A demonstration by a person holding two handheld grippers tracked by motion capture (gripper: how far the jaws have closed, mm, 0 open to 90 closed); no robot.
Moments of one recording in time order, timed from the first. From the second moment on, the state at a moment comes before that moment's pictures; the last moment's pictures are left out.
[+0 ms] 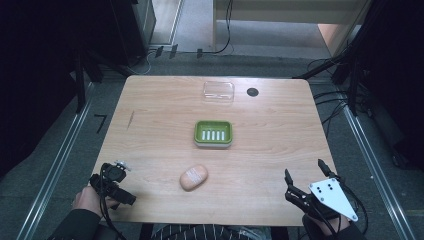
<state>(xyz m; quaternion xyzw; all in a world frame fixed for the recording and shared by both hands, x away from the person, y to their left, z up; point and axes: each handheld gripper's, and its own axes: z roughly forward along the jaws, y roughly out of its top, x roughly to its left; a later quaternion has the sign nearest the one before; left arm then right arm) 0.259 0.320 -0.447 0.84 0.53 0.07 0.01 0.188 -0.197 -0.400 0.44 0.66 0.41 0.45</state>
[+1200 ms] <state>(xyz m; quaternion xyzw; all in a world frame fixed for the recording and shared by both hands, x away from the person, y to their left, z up) 0.257 0.287 -0.429 0.87 0.49 0.08 0.07 0.191 -0.194 -0.400 0.44 0.66 0.42 0.45</state>
